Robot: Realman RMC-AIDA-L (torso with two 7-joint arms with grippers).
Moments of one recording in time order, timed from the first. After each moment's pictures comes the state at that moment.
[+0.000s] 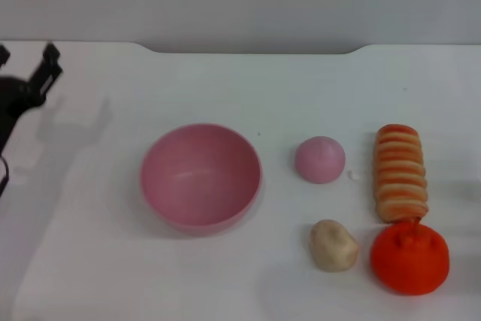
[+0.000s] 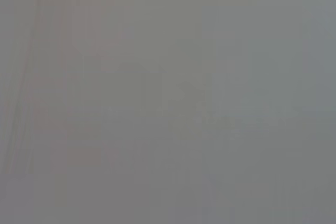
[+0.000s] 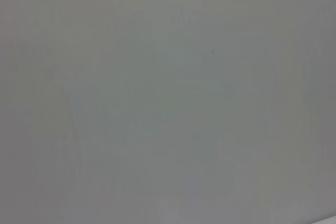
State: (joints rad) left arm -0.46 -2.07 0.73 -0.01 0.77 1.34 -0.46; right arm 0.30 2.08 -0.65 0.13 -0.67 -1.39 0.40
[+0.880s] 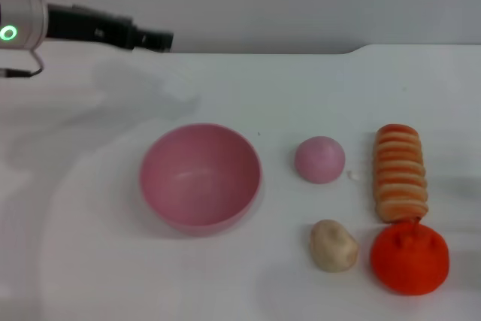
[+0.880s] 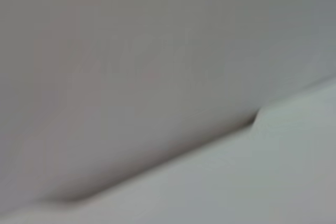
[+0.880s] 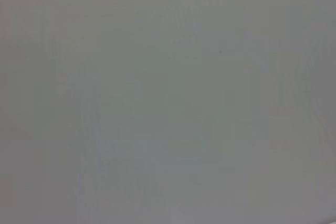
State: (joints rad) left arm -0.55 -1.93 1.27 1.22 2.14 1.15 -2.45; right arm 0.32 2.08 -0.66 0.13 -0.67 -1.39 0.40
